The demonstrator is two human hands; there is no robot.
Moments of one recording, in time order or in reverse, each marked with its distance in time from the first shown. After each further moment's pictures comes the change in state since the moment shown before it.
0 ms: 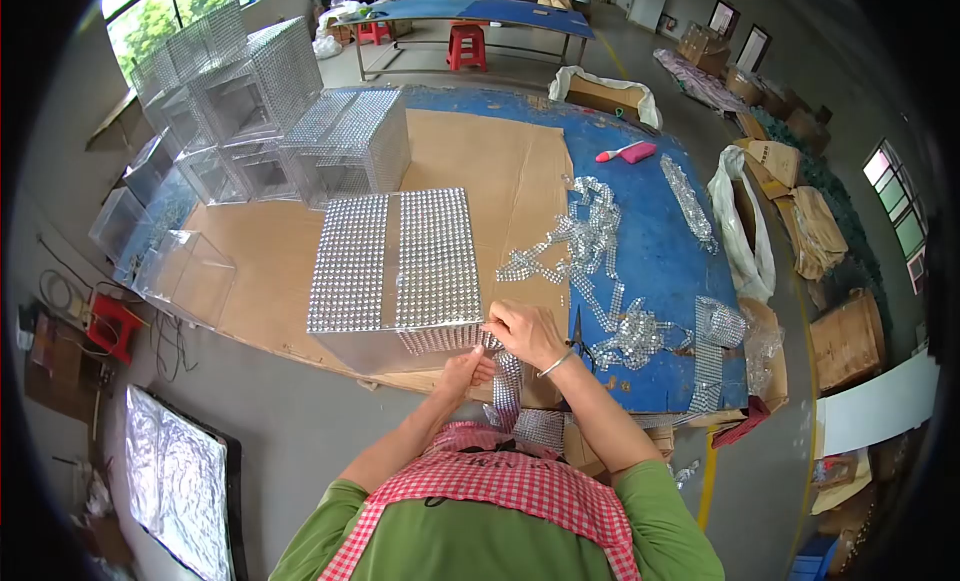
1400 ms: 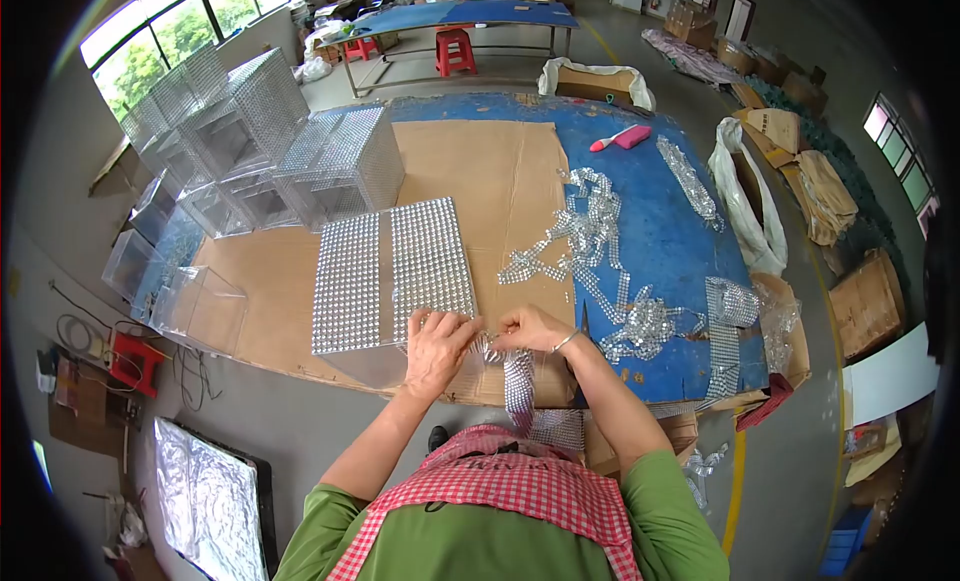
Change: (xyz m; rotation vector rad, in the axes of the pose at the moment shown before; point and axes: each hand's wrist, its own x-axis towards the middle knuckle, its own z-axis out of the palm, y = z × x) left_hand -0.059 0.132 0.023 1.539 0.327 1.236; right_hand 0.000 0.041 -0.008 0.504 -0.449 0.290
